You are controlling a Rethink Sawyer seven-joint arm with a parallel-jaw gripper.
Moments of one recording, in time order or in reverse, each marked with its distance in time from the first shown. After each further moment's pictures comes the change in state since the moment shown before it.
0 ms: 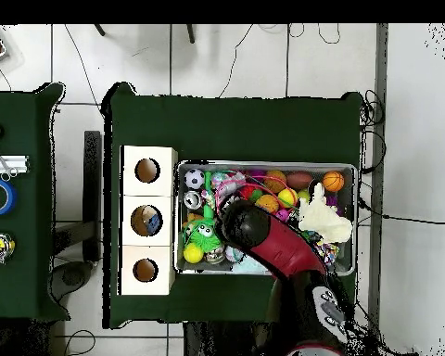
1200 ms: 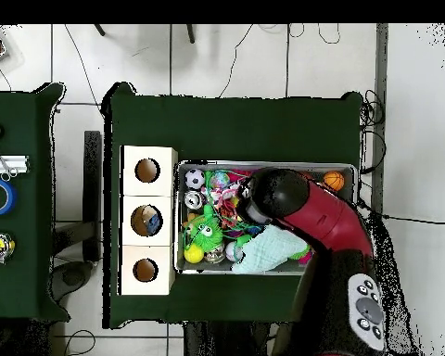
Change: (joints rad) arm -0.031 -0.021 -0.063 -0.251 -0.106 0.381 0.000
